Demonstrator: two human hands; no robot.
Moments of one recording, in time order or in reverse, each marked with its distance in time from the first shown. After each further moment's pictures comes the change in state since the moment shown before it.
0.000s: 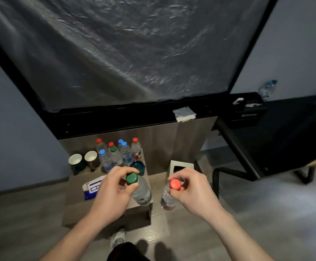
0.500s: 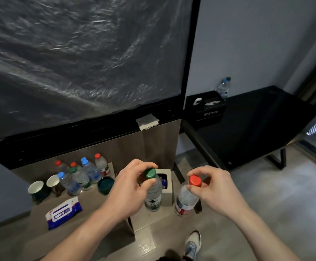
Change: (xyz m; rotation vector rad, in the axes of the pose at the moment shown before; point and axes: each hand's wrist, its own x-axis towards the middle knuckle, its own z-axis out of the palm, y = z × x) left_hand 0.040 0.148 0.149 0.111 -0.167 0.291; right_hand -0.043 0.116 -0.179 -0.005 0.163 0.102
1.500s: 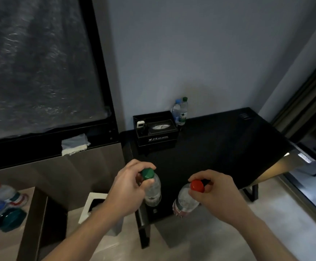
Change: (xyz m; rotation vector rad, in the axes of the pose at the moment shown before) left_hand 0.305 0.219 0.316 -0.105 0.013 -0.121; right_hand 0.210 0.277 -0.354 0.002 -0.090 0.048
